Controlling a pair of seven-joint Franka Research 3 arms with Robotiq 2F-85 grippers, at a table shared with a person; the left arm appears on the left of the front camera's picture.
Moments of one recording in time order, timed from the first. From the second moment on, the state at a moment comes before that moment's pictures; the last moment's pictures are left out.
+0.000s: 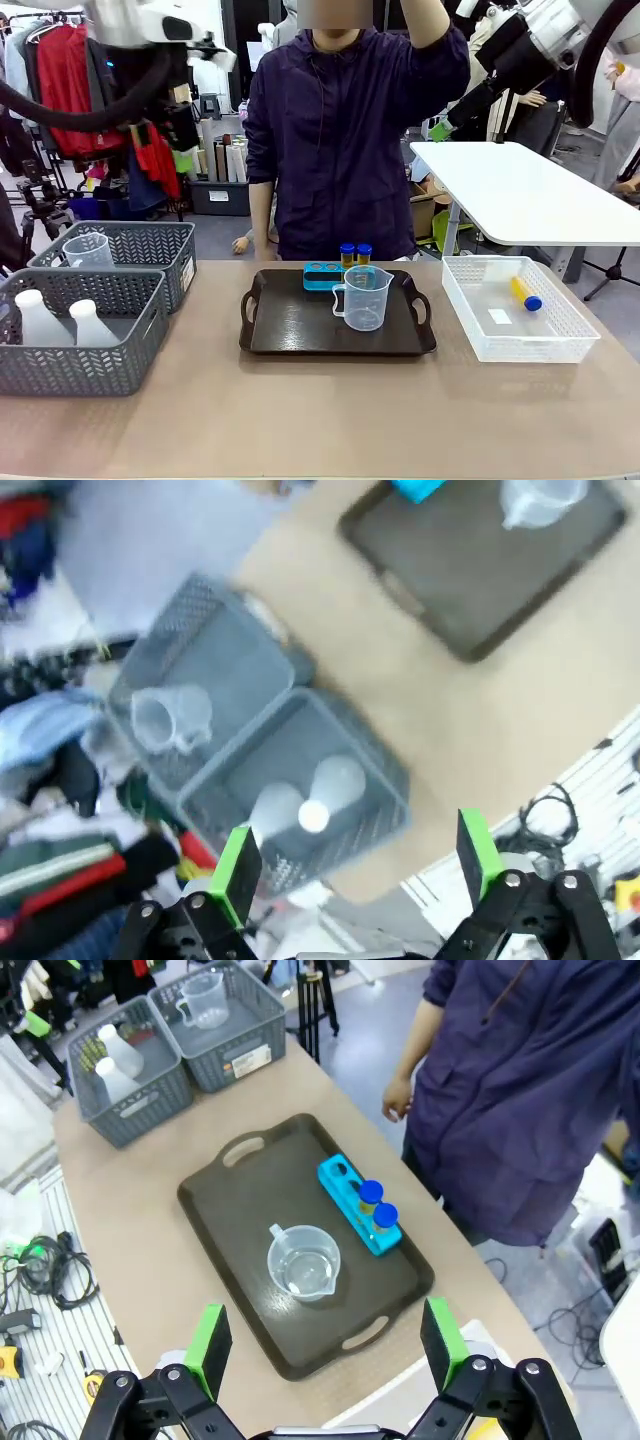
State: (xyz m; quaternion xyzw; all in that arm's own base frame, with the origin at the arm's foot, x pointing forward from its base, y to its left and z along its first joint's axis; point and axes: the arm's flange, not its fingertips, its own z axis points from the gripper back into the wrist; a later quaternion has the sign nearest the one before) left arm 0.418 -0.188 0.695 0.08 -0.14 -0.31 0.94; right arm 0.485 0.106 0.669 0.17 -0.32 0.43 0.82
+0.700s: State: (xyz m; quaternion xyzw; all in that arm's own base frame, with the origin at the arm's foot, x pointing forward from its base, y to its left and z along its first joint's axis) left arm 0.418 -0.103 0.668 0.08 -0.10 -0.16 0.98; right arm 0.485 0.106 0.669 0.17 -0.32 0.43 0.82
